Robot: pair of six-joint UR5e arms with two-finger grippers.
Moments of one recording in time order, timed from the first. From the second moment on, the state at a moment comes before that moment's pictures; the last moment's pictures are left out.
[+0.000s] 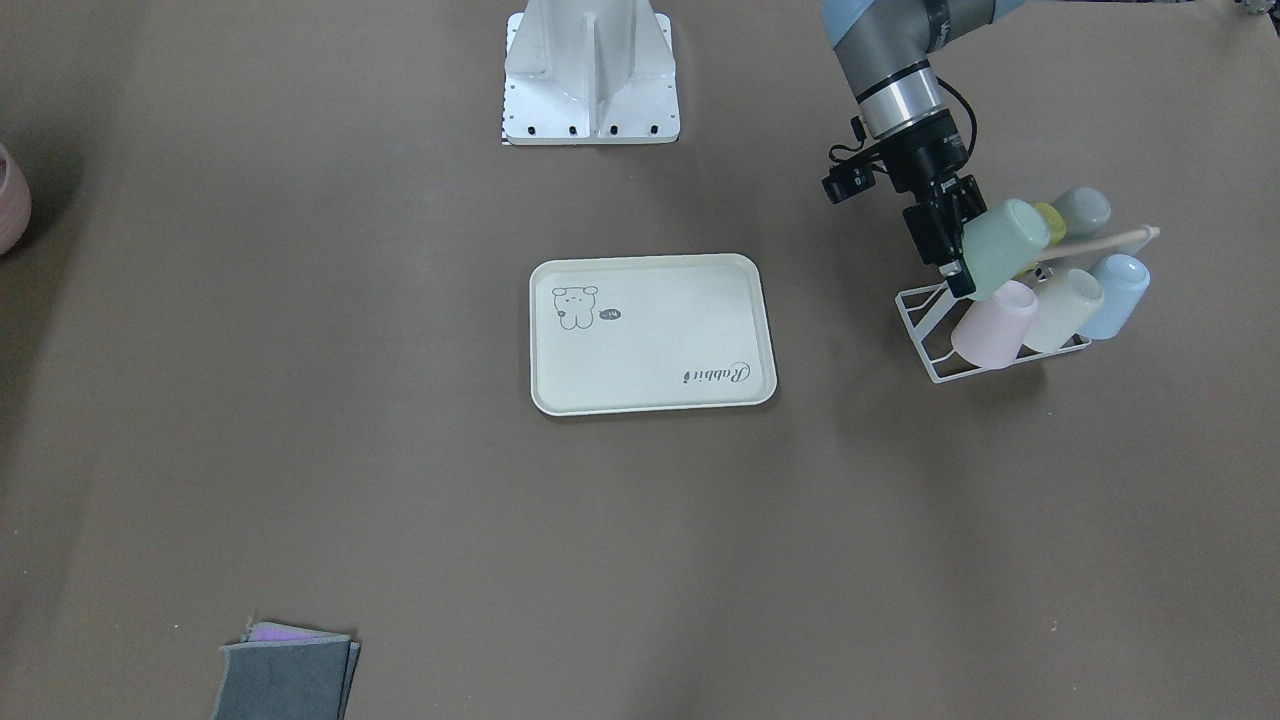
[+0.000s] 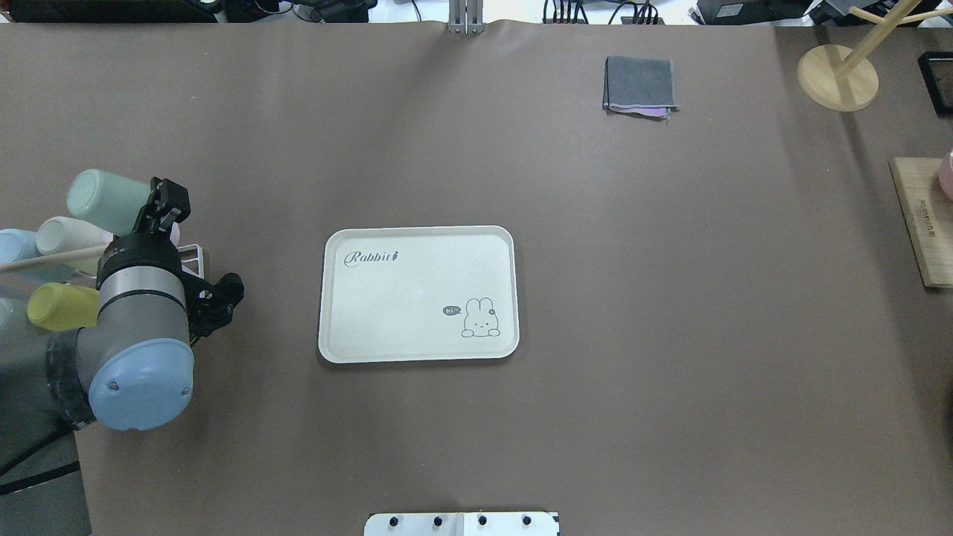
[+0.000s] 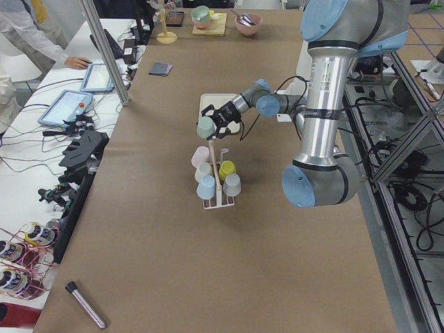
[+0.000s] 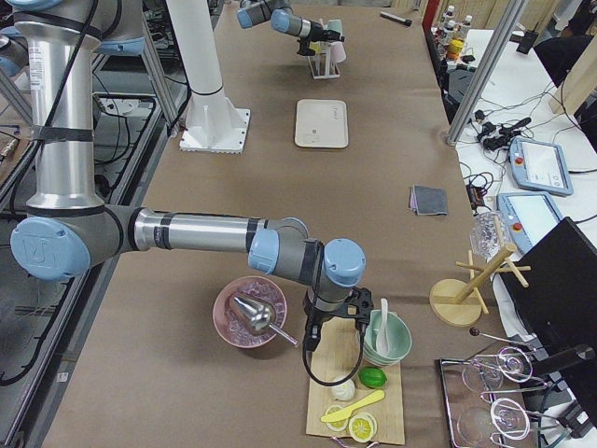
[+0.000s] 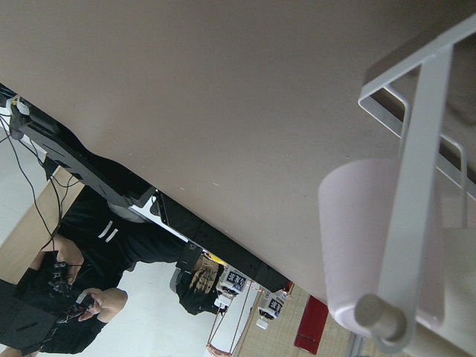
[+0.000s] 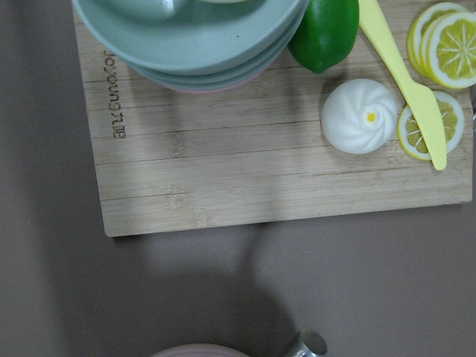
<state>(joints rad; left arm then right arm) -0.38 -1.69 -2.12 -1.43 -0.73 0.76 1.61 -1.61 1.61 -1.79 2.28 -0.06</state>
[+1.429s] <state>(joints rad) -0.37 -1.69 -2.01 -2.10 -0.84 0.54 1.62 -1.64 1.62 -1.79 2.32 -0.06</state>
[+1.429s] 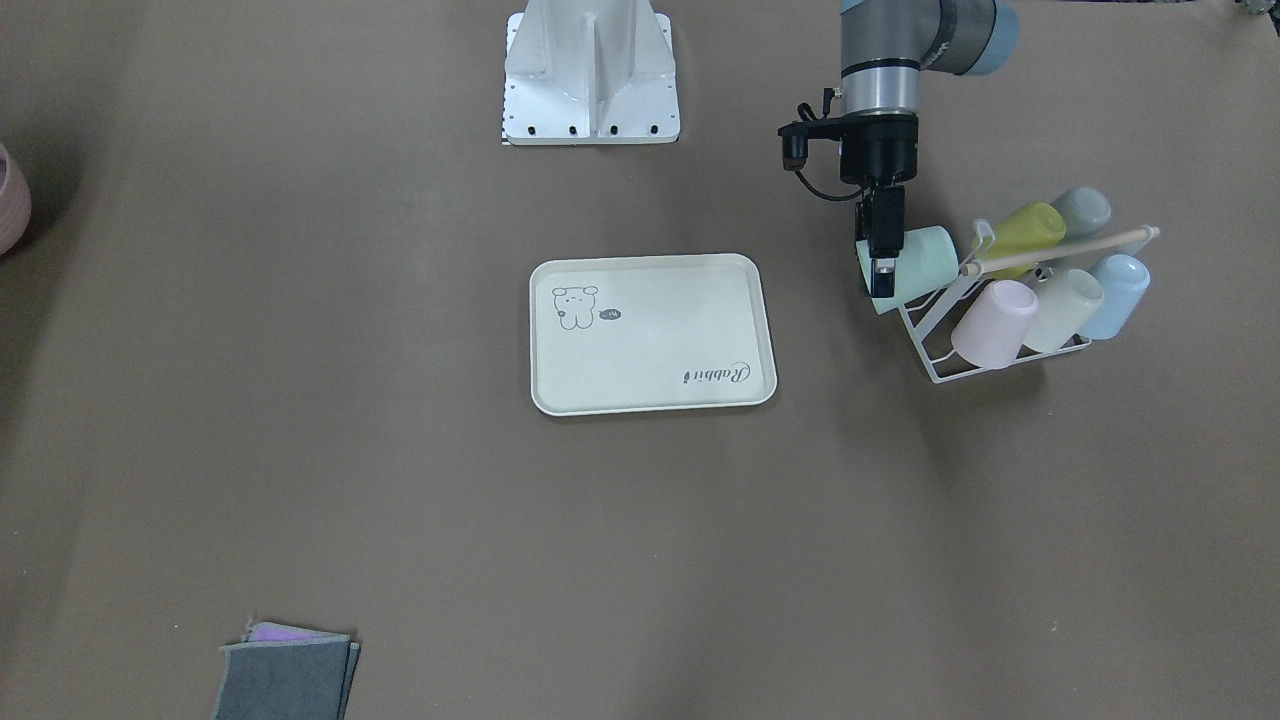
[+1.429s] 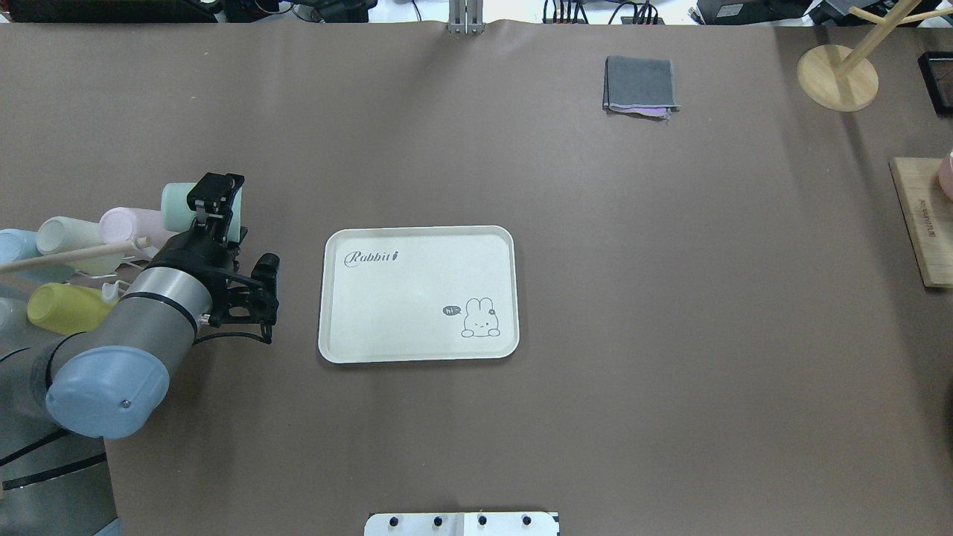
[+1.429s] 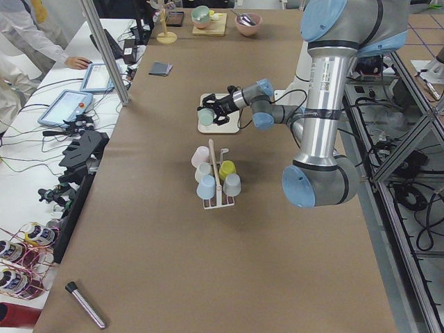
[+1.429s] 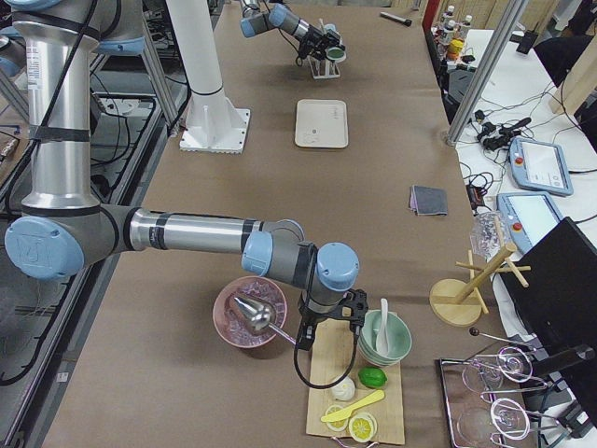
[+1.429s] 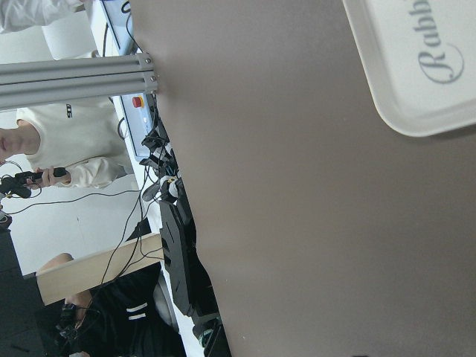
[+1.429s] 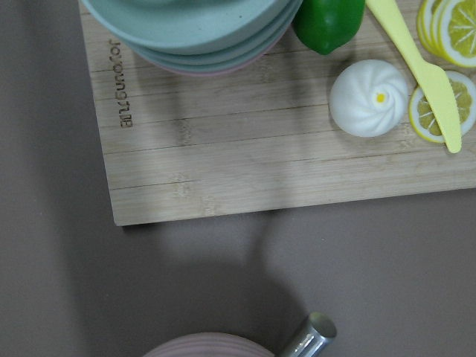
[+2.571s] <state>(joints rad) -0.30 -1.75 -1.84 -2.51 -0.84 -0.02 1.64 -1.66 1.62 -1.79 2.33 -0.06</state>
